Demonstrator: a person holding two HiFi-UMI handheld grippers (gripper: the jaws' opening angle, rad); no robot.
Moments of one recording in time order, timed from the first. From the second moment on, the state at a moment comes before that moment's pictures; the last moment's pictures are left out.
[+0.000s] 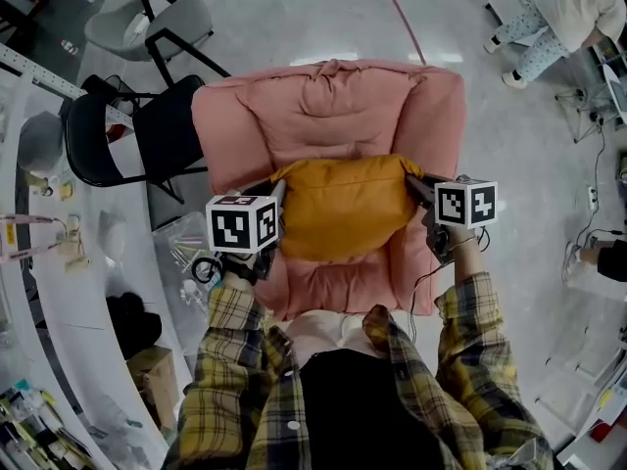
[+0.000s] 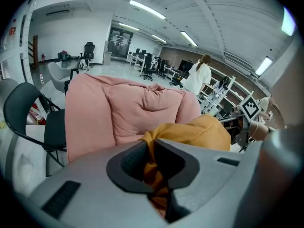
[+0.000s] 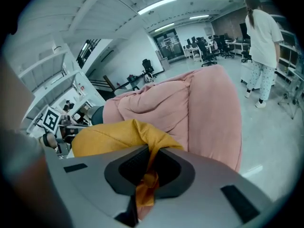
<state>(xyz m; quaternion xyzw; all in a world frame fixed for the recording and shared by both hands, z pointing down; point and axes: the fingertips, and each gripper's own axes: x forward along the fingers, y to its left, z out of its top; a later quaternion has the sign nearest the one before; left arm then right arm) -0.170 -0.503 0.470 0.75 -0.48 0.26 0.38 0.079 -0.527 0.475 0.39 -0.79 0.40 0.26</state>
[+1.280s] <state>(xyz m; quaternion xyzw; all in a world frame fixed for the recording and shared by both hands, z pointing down) -0.219 -0.603 0.473 0.73 -0.50 0.34 0.31 0.088 -0.631 0.480 0.45 -0.76 0.38 0.28</state>
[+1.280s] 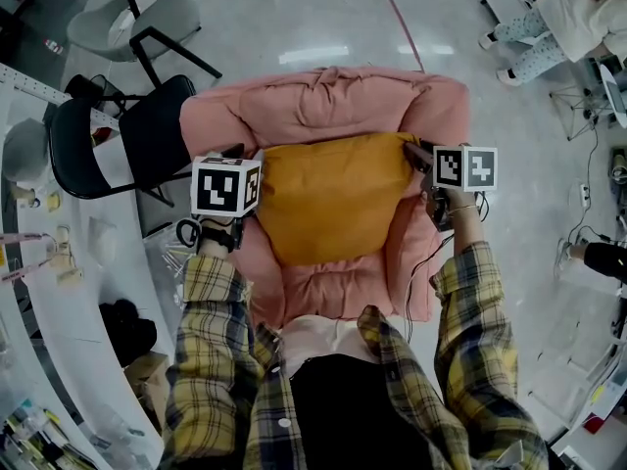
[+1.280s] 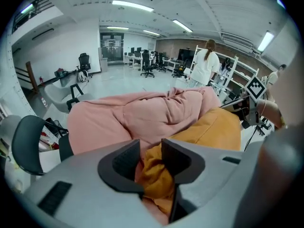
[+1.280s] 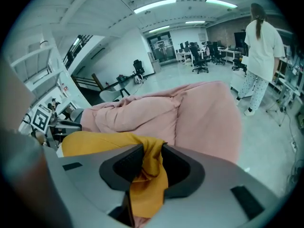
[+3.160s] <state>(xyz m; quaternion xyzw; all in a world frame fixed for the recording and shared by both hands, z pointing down) 0.031 -0.249 0.281 0.87 -0.45 0.10 0.18 0.111 -0.263 0.244 0.40 -0.90 0.14 0.02</state>
